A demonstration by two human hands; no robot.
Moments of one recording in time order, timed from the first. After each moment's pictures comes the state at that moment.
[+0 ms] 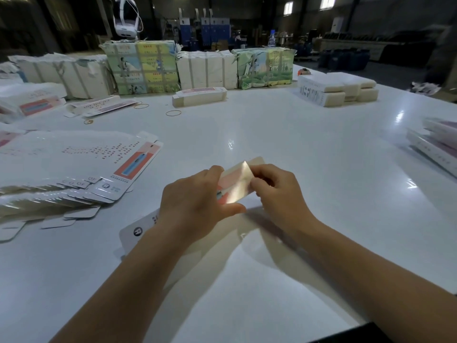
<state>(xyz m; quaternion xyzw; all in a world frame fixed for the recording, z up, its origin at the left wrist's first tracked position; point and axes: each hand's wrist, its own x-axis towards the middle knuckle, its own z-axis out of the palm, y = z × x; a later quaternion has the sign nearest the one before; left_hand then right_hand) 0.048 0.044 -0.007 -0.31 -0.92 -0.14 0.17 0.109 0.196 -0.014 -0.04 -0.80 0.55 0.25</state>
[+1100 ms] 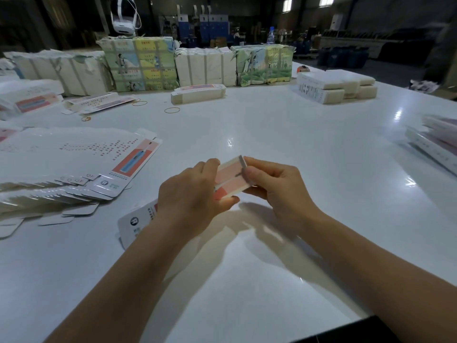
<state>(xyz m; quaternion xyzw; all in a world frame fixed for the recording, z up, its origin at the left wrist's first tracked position) 0.048 0.043 -0.007 -0.33 -0.91 -0.16 0.21 0.108 0.197 -0.009 -0.05 -0.68 0.71 0.18</state>
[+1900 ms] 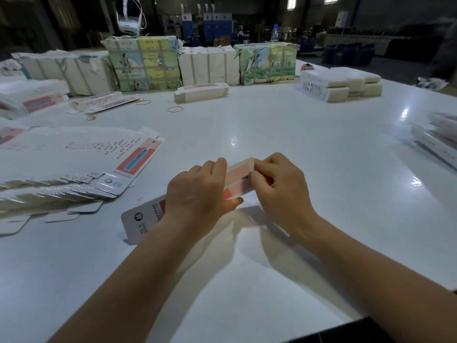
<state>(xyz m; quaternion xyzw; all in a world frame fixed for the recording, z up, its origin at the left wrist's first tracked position) 0.057 0.051 -0.005 -0.35 -0.89 -0.08 0.28 0.114 0.188 -0.011 -0.06 -0.87 0.37 0.32</state>
